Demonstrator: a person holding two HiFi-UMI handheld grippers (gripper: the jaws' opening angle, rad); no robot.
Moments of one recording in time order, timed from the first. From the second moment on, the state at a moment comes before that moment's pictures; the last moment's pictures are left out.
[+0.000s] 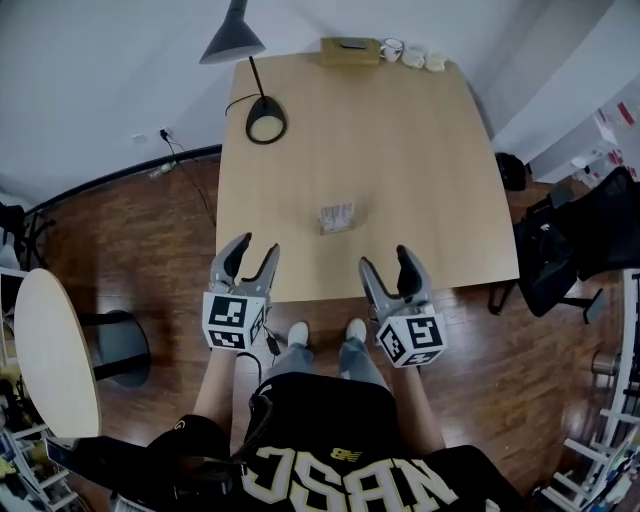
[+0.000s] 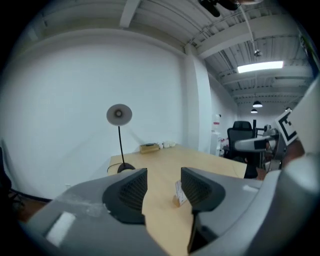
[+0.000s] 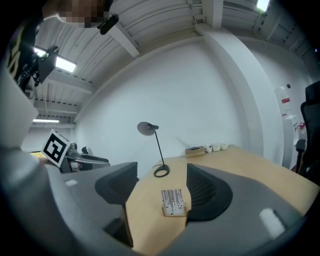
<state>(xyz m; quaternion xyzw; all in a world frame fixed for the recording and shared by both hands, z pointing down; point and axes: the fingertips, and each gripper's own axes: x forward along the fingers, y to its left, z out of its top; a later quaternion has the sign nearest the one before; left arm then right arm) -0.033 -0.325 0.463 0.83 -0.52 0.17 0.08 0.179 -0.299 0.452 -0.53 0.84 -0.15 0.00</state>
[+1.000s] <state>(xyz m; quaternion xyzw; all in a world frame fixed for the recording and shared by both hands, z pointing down) 0.060 -0.426 0.680 0.92 -0.24 0.25 0.16 0.196 -0.311 0.584 -0.50 0.82 -0.25 -0.09</state>
